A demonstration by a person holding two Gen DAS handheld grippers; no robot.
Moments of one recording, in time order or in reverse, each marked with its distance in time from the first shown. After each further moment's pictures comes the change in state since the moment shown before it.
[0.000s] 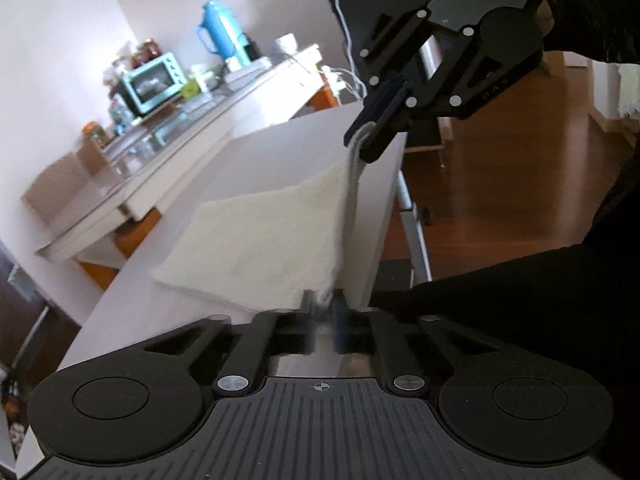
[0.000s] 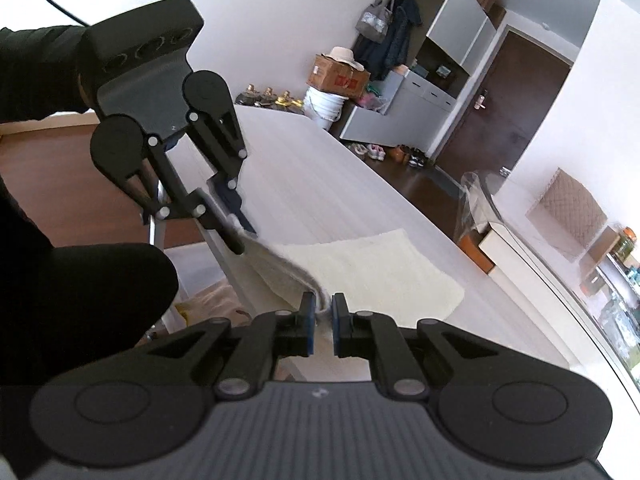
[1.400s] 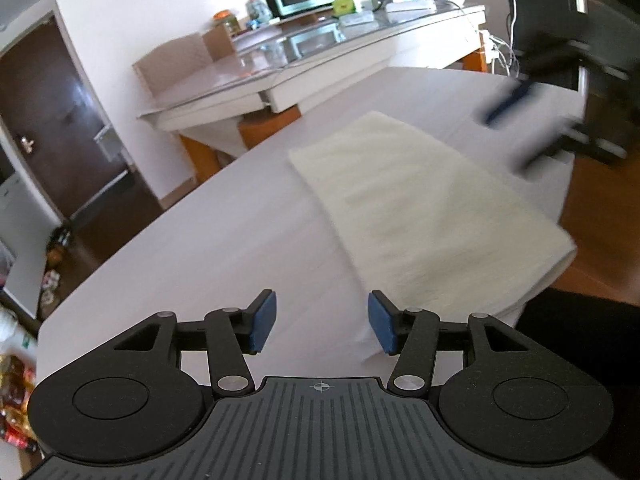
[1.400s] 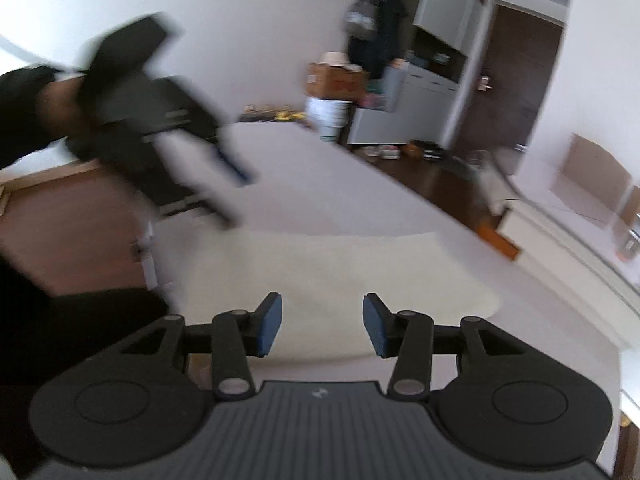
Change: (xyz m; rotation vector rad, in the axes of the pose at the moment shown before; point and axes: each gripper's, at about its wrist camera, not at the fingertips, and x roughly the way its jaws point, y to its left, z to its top) left arm -0.005 0.065 -0.029 -0.388 0.216 0.279; right arm 0.041 -0.031 -0.007 0.107 -0.036 0.121
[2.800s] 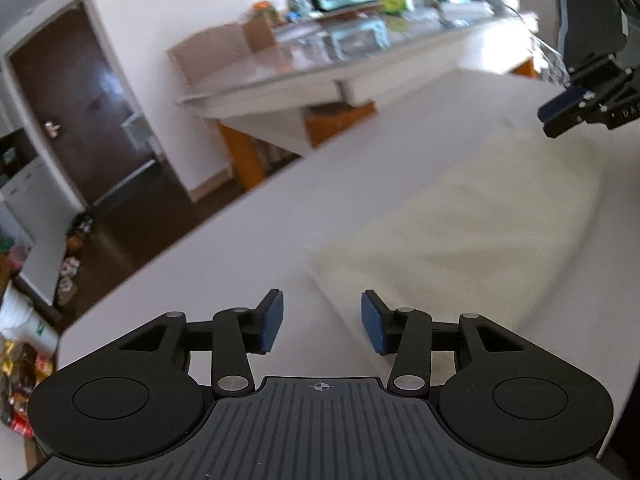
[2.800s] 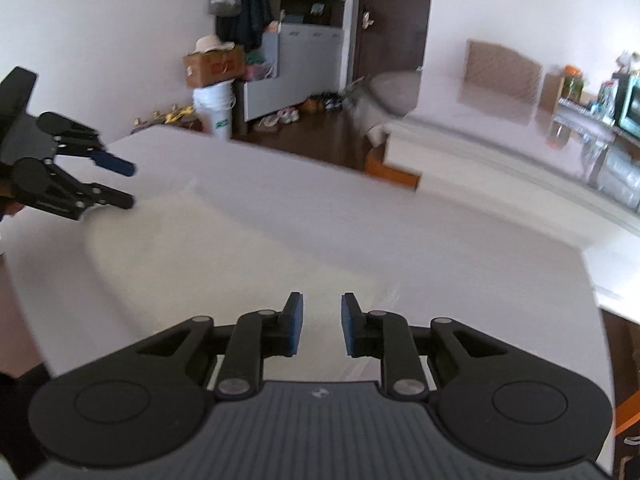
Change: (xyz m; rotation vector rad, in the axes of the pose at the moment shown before) left arm 0.055 0.072 0.018 -0.049 0.022 0.066; right arm 0.041 -0.107 -0.003 0.392 0.106 -0.199
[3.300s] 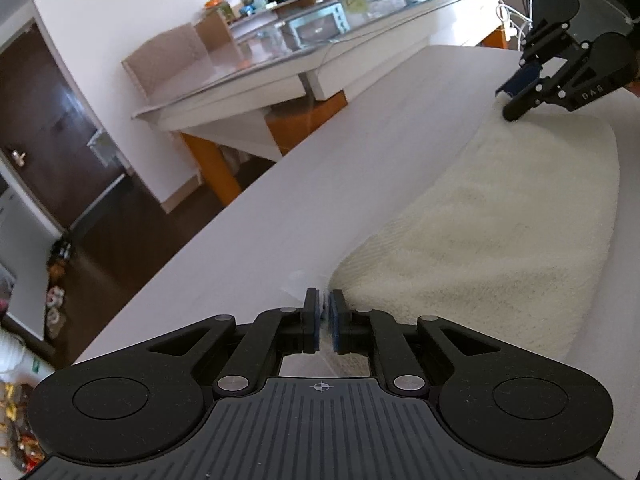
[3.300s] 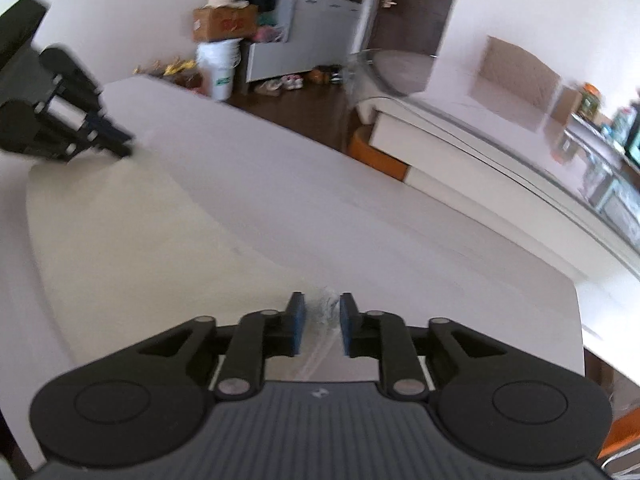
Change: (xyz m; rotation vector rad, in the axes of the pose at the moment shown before) left arm 0.044 0.006 0.034 0.106 0.014 -0.028; right arm 0.051 -0.033 0.024 -0.107 0.065 -0.055
